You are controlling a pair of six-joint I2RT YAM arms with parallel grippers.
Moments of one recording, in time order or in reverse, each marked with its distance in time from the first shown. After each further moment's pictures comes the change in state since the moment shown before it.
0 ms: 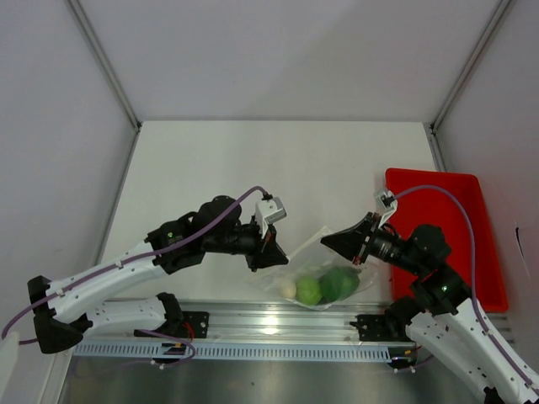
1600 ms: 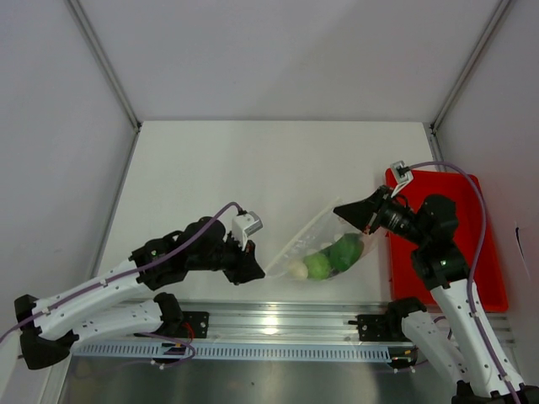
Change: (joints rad) left arm 0.014 -0.204 -0.210 -0.117 -0.122 -0.158; right arm -0.352 0.186 0.134 0.012 -0.217 0.020
